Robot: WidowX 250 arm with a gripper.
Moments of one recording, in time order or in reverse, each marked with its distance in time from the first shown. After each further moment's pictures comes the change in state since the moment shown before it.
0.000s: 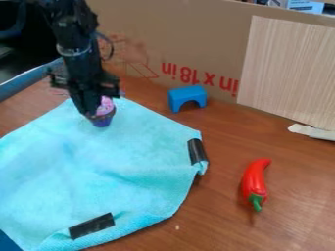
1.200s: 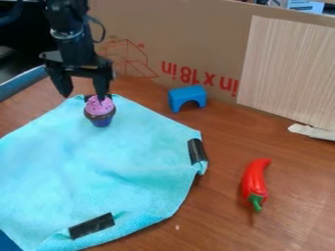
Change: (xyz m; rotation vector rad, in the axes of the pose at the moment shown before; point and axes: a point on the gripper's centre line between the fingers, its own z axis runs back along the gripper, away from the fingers) arm 0.025 0.019 0.000 -0.004 -0.002 0.053
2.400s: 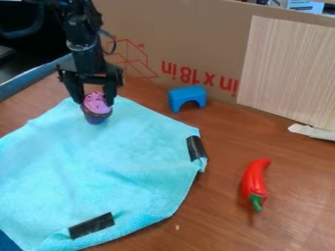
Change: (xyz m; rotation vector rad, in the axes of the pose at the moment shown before) arm 0.018 -0.002 -0.032 0.026 -0.002 0.067
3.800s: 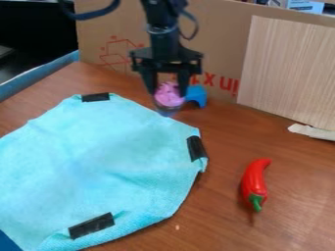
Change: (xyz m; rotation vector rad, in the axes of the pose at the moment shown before) arm -0.007 -0.129 0.047 -0.141 -0.023 -0.082
